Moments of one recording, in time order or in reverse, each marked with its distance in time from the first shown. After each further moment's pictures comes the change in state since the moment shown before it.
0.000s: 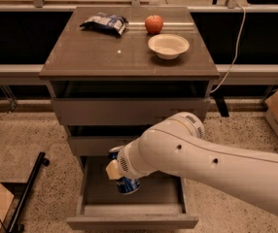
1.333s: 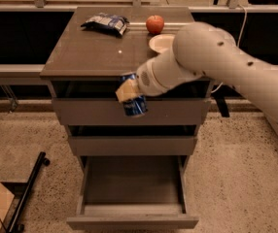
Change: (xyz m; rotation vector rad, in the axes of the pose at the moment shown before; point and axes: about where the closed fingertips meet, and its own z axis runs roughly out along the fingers) arm -0.174 -0.063 -0.098 -0.097 -0.187 -0.080
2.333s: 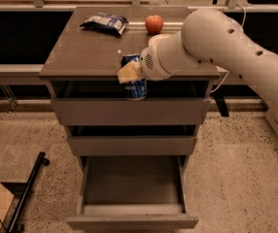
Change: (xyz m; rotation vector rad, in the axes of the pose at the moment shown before) arm -0.045 -0.012 -0.020 -0.008 -0.120 0.039
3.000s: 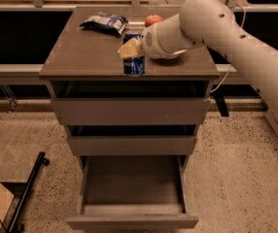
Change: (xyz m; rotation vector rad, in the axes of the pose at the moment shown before) arm -0.072 -0.044 0.021 0.002 -0.106 0.032
